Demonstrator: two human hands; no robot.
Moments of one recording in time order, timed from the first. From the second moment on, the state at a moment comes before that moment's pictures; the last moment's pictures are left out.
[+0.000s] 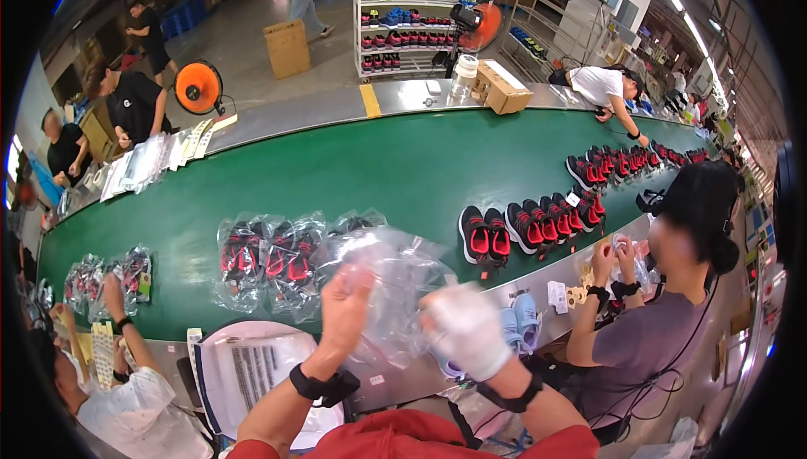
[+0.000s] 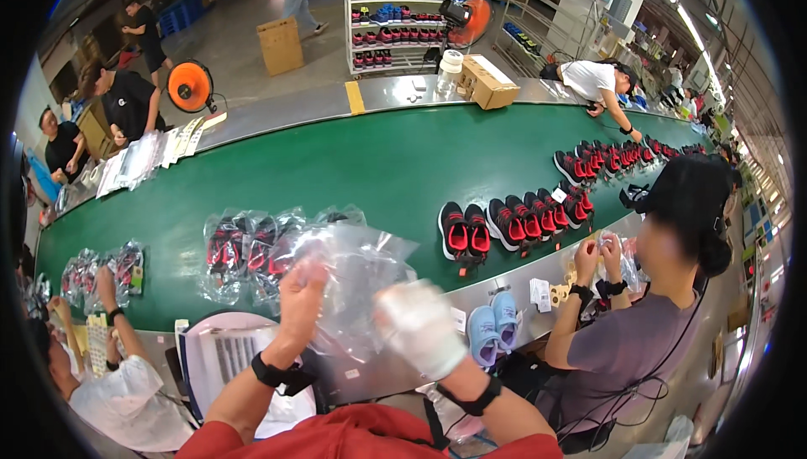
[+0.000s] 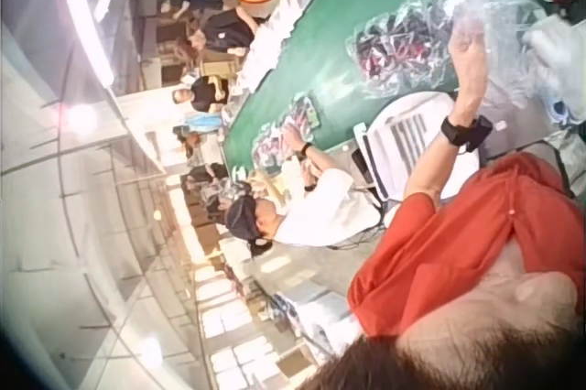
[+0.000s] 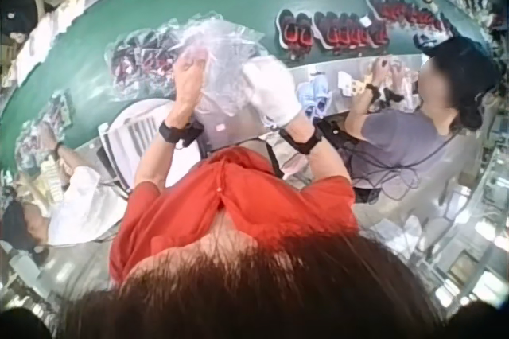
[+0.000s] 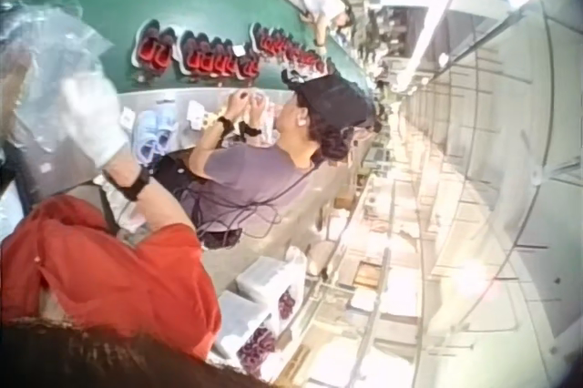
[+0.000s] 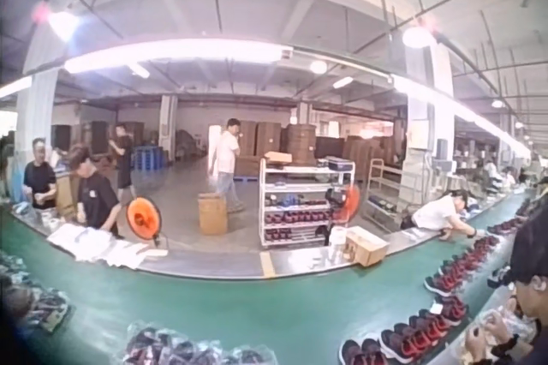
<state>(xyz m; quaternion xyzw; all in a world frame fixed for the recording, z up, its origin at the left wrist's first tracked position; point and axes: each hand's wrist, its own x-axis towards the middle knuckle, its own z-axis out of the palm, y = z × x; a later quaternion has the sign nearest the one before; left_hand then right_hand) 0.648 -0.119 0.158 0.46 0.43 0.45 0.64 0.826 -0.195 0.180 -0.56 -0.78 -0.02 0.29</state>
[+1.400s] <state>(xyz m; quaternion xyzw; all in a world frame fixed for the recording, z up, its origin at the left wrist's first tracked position) 0.685 -0.077 0.129 0.51 0.56 0.37 0.54 1.031 -0.122 -0.017 -0.81 -0.51 0.19 0.22</state>
